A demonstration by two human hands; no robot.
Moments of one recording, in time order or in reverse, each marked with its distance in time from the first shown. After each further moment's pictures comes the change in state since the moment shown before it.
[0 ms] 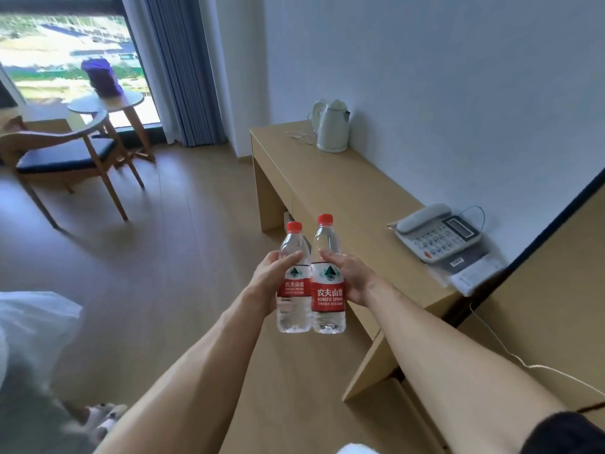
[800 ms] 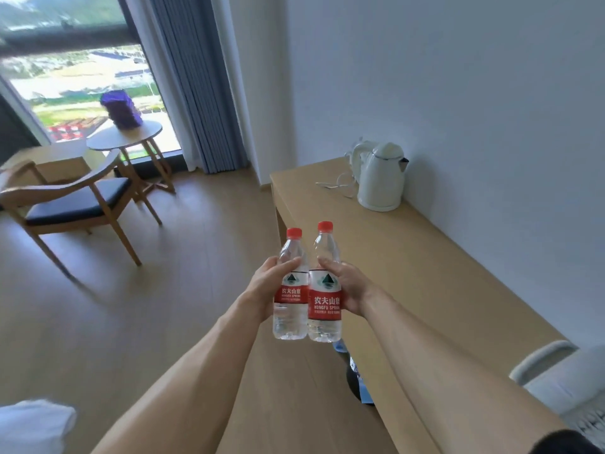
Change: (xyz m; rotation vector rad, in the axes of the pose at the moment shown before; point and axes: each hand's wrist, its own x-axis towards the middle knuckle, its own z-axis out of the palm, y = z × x) left_hand 0.361 0.209 -0.067 0.068 0.085 -0.011; right_hand 0.387 -0.187 -0.023 0.065 -0.099 -0.019
